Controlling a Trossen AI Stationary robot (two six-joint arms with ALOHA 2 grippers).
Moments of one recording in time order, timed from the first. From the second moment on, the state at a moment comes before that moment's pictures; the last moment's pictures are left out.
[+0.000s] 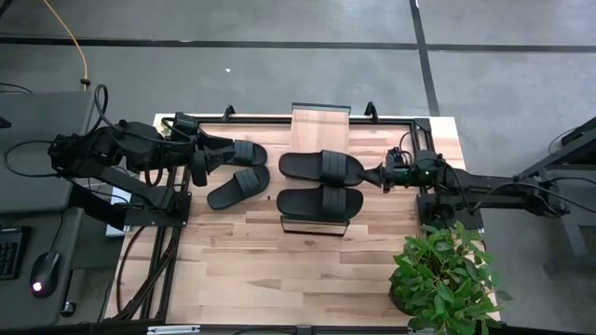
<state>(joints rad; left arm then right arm) -0.10 0.94 1.38 -0.71 -0.50 -0.63 -0.27 0.63 0.27 0.20 -0.16 1.47</state>
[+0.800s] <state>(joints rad) -0.10 0.95 1.38 -0.71 -0.50 -0.63 -0.42 0.63 0.27 0.09 -0.42 1.41</state>
